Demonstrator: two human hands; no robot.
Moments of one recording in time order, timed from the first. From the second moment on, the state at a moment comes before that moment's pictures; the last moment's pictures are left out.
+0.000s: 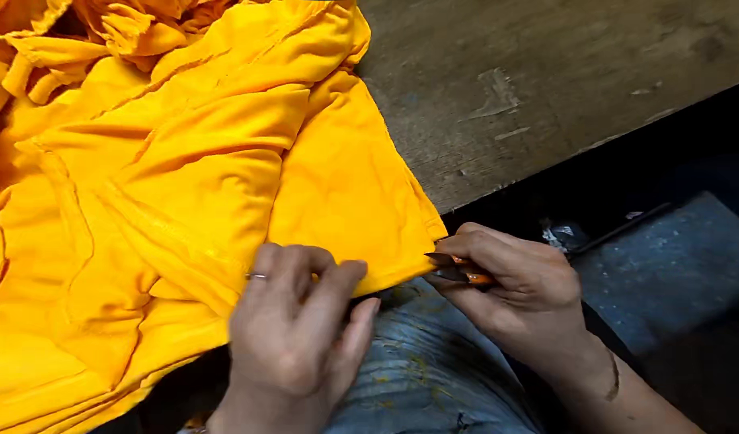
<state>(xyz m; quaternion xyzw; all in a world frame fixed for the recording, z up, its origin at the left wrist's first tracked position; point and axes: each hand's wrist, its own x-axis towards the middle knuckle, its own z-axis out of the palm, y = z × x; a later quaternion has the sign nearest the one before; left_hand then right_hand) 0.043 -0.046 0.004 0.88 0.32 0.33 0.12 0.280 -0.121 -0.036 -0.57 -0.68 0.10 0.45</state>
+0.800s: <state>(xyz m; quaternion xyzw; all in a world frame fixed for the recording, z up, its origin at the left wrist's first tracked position) 0.051 -0.051 -0.013 0.60 0.38 0.52 0.48 0.266 -0.118 -0.027 -0.50 -0.66 0.34 0.45</state>
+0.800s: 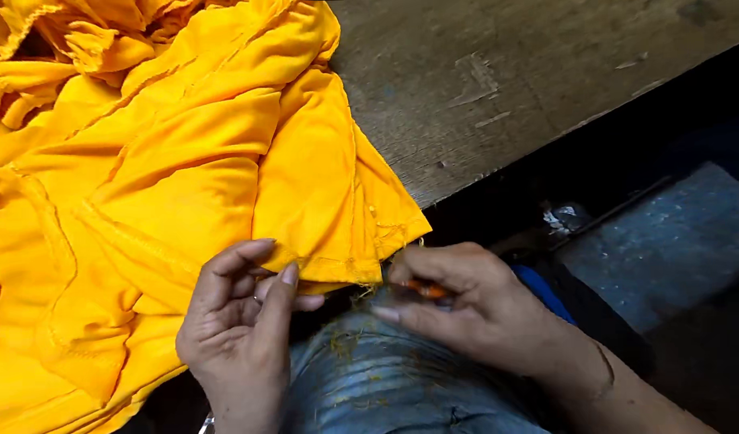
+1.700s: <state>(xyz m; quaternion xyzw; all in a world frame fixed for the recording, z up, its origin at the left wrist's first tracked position) 0.056 -0.061 -0.018 0.62 0.39 0.50 0.46 0.243 -0.121 -0.031 -0.39 -0.74 0.31 0.45</state>
